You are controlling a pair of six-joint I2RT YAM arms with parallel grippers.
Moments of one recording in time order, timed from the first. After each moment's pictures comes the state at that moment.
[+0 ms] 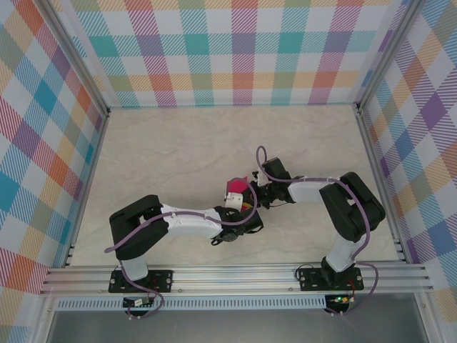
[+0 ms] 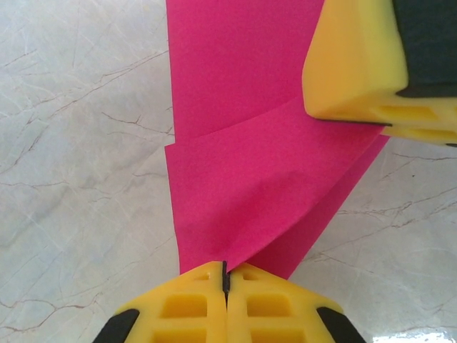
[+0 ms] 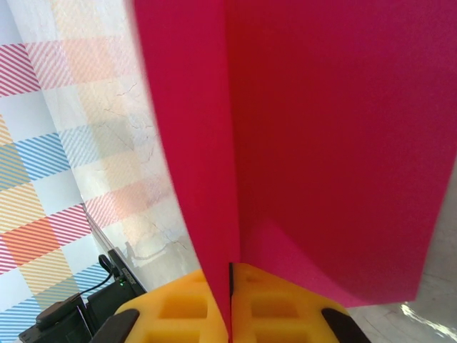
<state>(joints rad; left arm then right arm) -1.18 1.79 0.99 -0.50 -0.58 -0.94 0.55 1.74 0.79 -0.01 -0.70 0.89</state>
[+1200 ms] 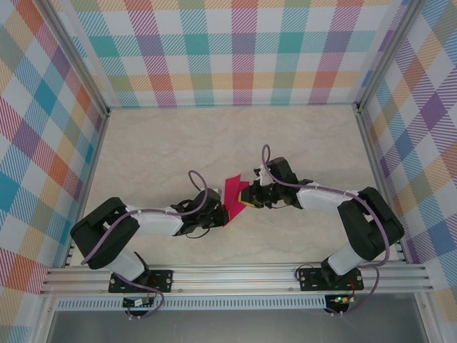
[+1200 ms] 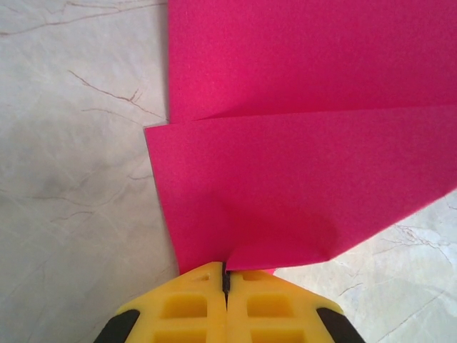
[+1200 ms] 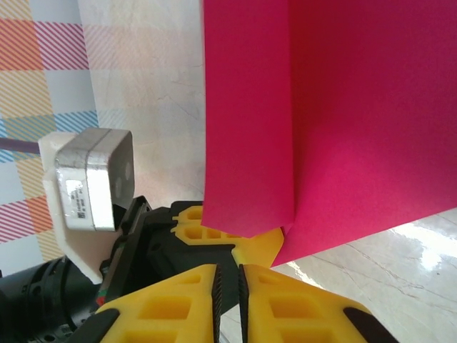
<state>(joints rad) -0.83 1.53 0.55 0.12 0.09 -0.89 0.57 1.56 0.73 0.00 -0.72 0.86</state>
